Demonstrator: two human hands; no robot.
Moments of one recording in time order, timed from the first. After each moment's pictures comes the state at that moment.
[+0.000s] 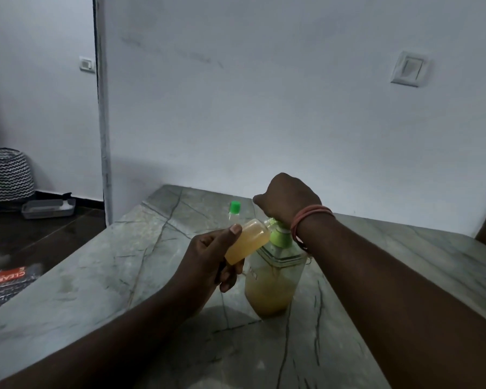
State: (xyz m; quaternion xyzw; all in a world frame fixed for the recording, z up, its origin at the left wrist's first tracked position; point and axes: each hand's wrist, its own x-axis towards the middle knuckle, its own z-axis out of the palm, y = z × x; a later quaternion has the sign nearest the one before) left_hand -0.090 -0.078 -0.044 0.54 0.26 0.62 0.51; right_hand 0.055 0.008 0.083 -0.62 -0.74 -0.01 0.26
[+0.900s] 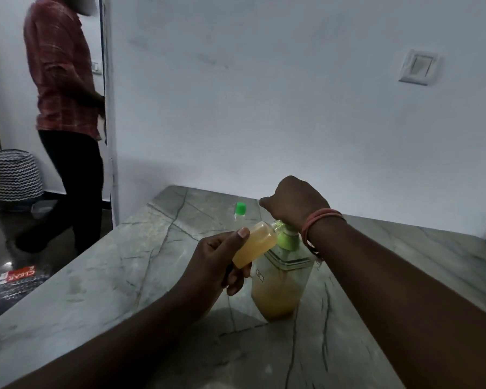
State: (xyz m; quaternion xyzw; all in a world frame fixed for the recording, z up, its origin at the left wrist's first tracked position) left_hand -0.088 -0.080 -0.045 0.55 0.26 0.61 0.50; right_hand 0.057 0.011 0.079 -0.62 -0.74 0.00 0.26
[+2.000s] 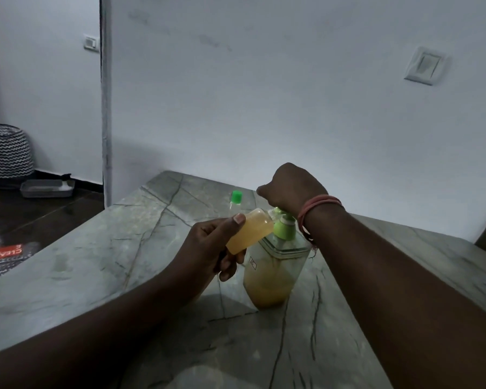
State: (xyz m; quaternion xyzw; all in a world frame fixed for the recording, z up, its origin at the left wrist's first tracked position) left_hand -0.092 -0.080 -0.048 0.55 0.25 0.61 0.51; right_hand 0.050 0.012 0.081 -0.62 -0.75 -0.01 0.22
